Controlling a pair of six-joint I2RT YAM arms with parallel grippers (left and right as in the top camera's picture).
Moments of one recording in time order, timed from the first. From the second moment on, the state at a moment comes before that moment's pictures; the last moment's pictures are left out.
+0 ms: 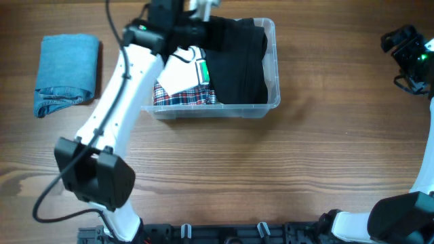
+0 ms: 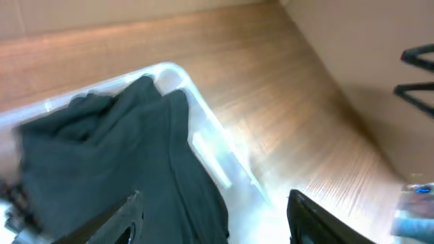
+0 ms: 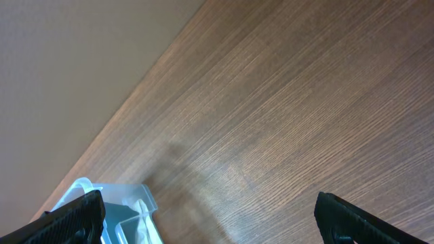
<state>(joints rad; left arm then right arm) -0.38 1.89 1.84 -0.66 0.53 -0.14 -0.44 1.56 1.54 -0.83 -0.26 0.47</state>
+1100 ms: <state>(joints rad) -0.53 2.25 1.86 -0.38 -0.18 -0.06 -0.44 1.56 1.54 -0.83 -0.26 0.47</state>
